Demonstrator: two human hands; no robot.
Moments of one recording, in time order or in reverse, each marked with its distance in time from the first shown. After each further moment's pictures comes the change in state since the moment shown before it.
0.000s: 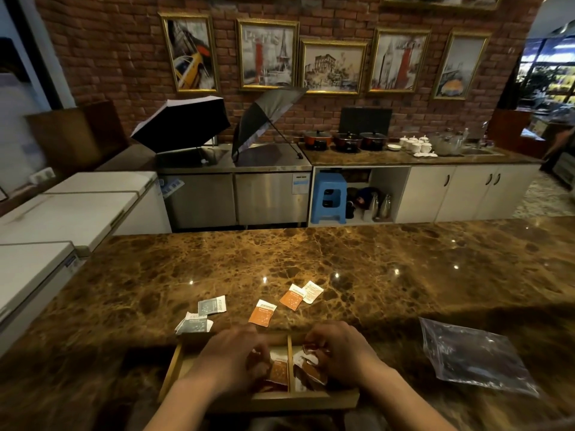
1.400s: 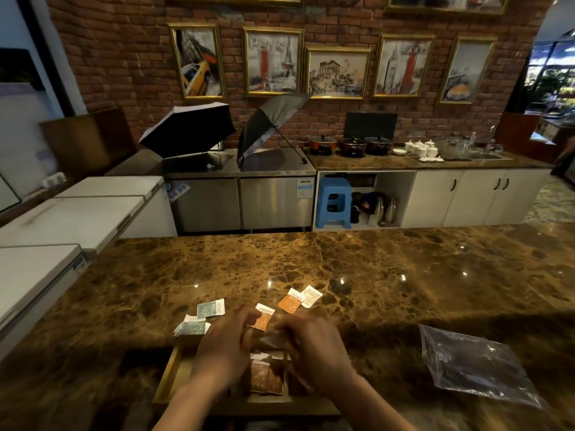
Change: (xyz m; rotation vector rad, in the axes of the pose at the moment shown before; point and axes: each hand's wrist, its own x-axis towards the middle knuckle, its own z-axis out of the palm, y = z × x) left_hand 0.011 0.008 0.011 -0.211 0.364 -0.216; right_hand -0.006 -0.051 -0.010 0.117 0.290 -0.232
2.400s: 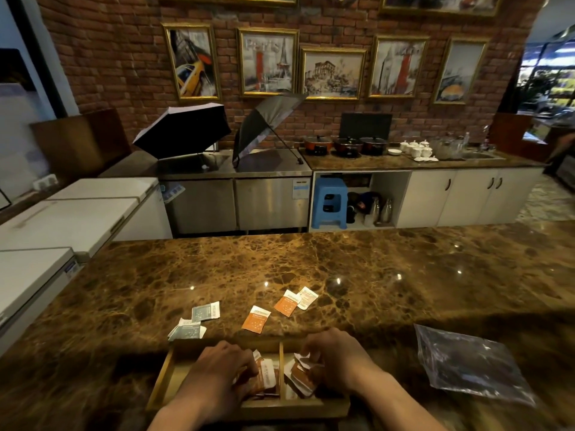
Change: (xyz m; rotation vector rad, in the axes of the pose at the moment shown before) left_hand -0.020 -0.018 0.003 0.246 -0.290 0.245; right_hand -0.007 0.046 -0.014 -0.129 -0.396 0.225
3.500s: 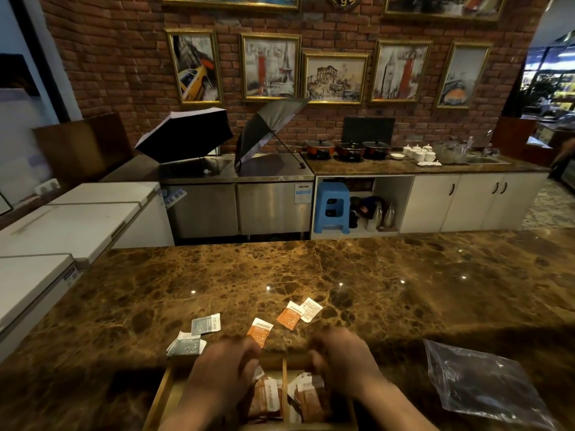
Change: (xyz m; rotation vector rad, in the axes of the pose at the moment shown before) left_hand 0.027 0.004 -0.010 -0.108 0.208 -0.160; right_hand 0.016 0.005 -0.001 0.013 0.242 0.007
